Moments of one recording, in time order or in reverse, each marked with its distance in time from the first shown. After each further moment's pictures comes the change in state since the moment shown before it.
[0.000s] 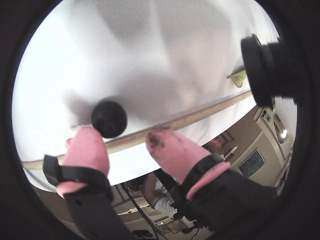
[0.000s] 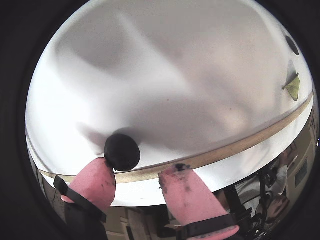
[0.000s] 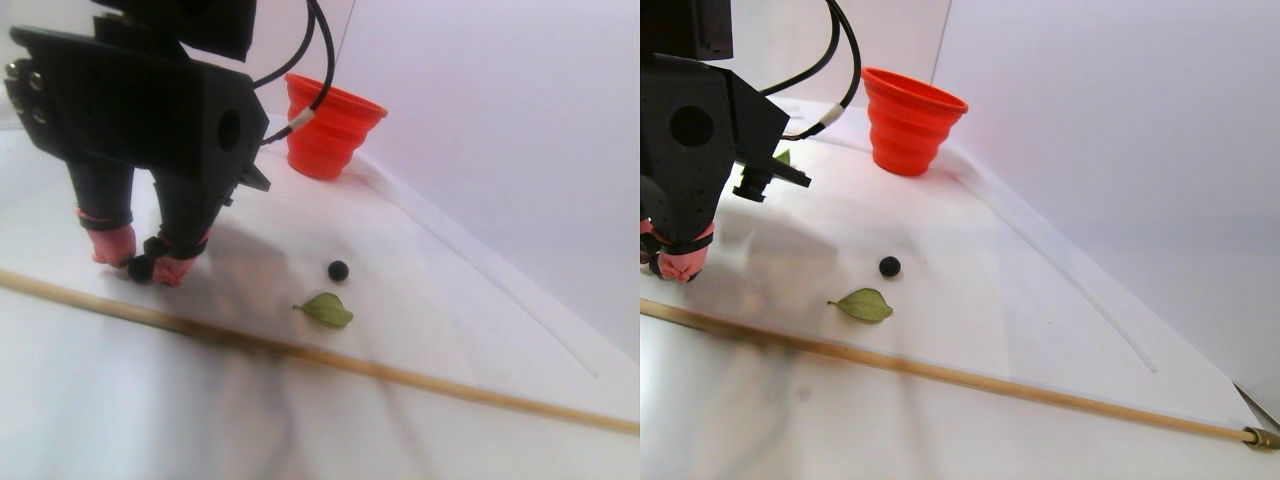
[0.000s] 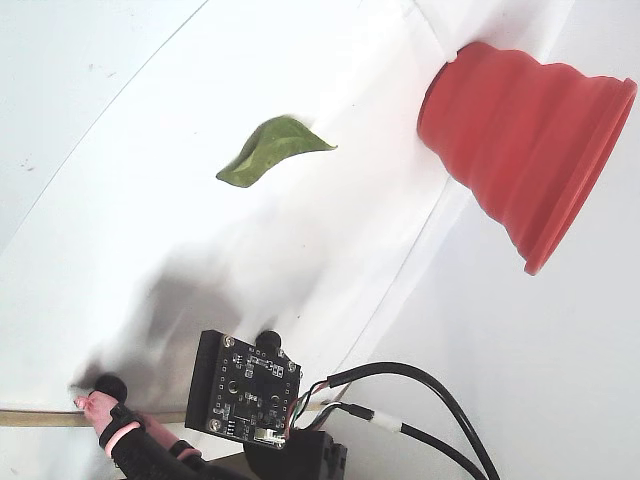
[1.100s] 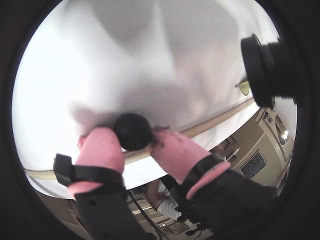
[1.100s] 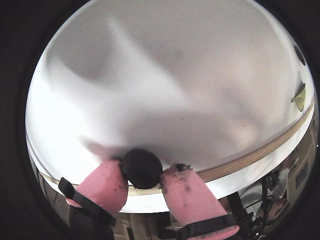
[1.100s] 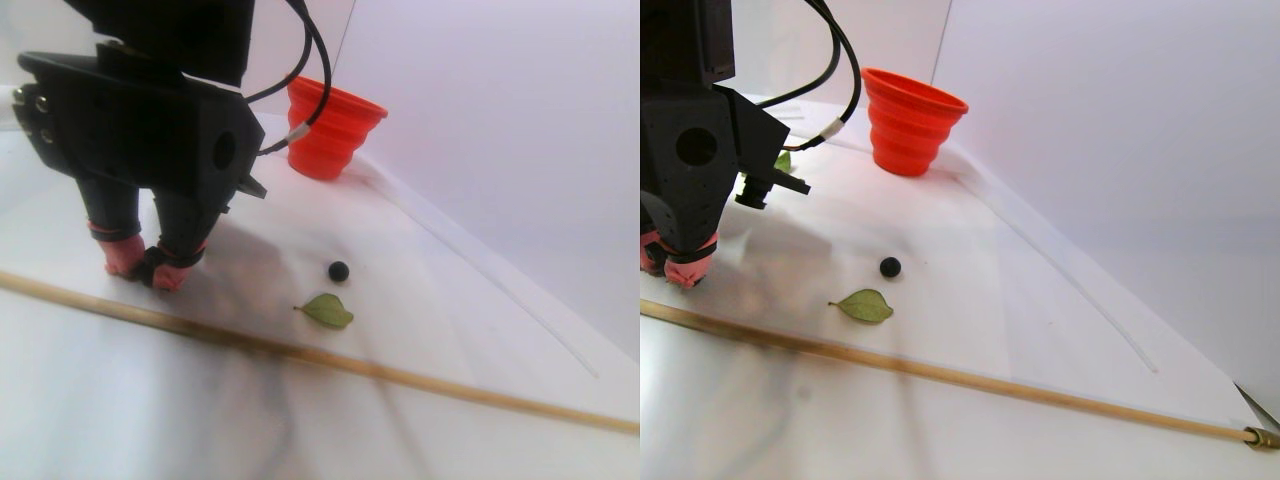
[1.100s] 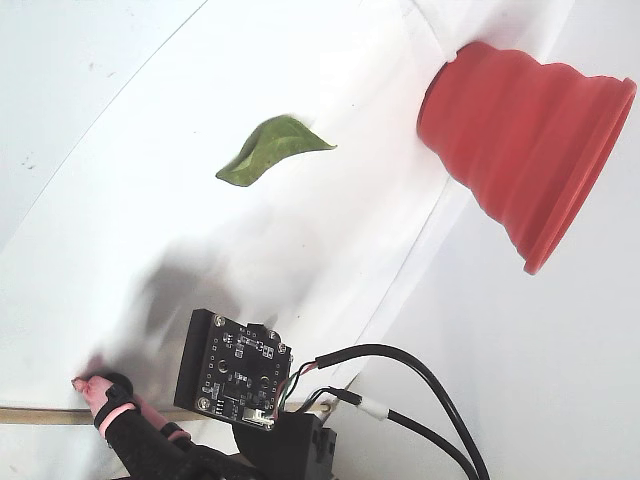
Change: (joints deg) arm -0.1 -7.1 -3.2 -4.7 0.2
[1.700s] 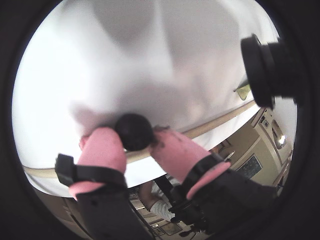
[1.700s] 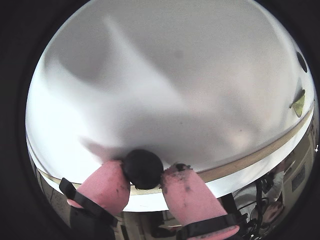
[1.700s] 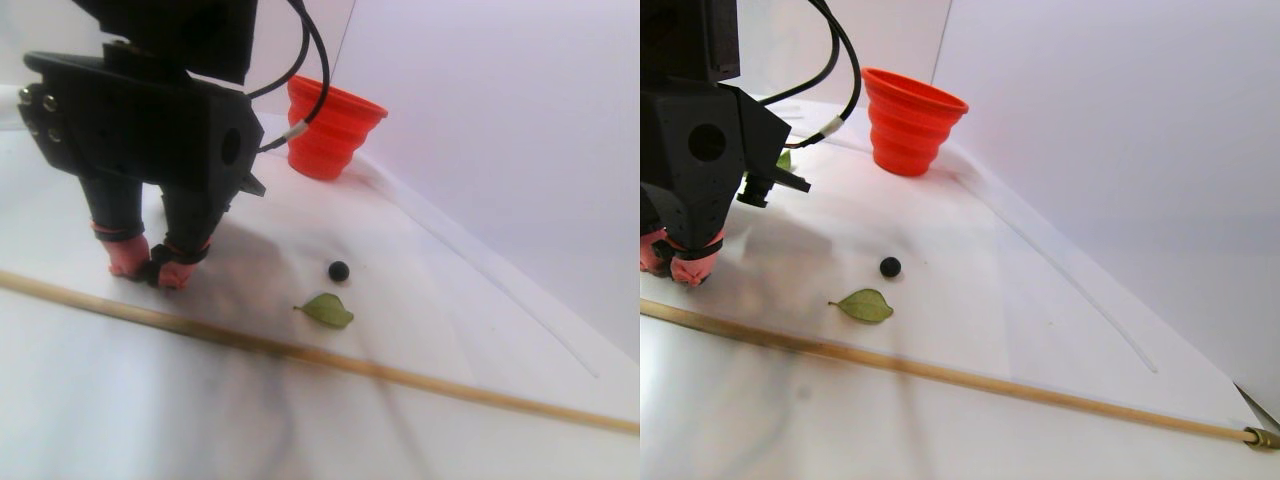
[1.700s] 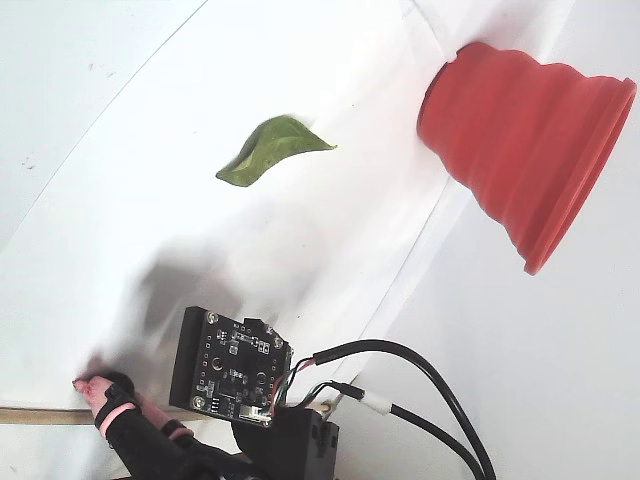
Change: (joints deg) arm 0.7 1.5 -1.1 4.2 -3.1
